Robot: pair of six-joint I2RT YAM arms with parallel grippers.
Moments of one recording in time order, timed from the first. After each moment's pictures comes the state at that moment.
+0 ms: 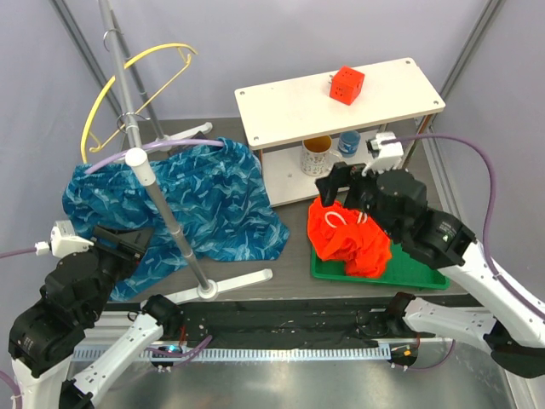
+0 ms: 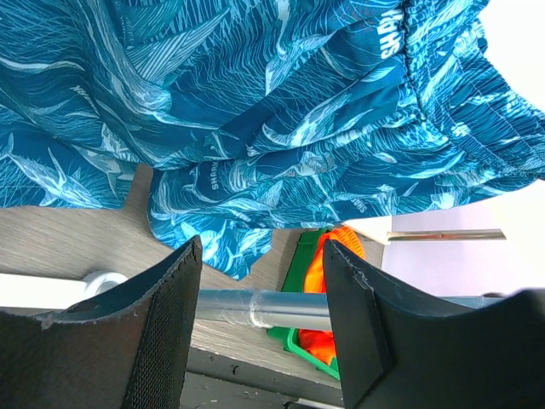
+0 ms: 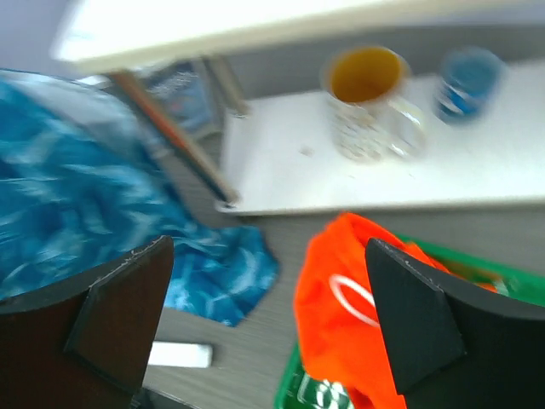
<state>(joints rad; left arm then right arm) -0.56 0.40 1.23 -1.24 -0.50 -1.15 0.85 0.90 1.17 -0.61 0.53 0.44</state>
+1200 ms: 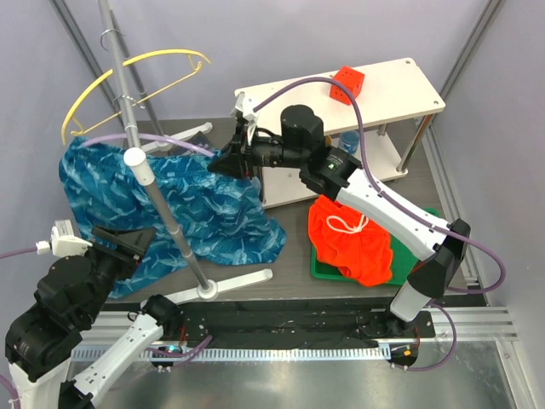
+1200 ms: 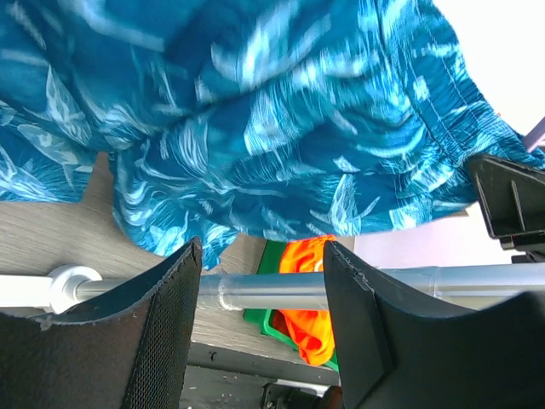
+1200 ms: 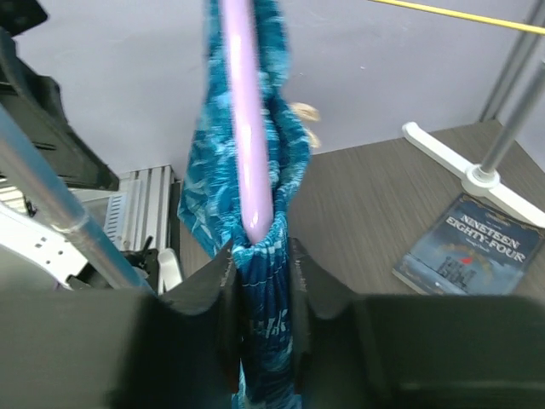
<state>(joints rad) -0.56 0.39 1.24 -1.20 -0.43 -1.16 0.86 1.65 1.77 -0.16 -0.54 0.05</state>
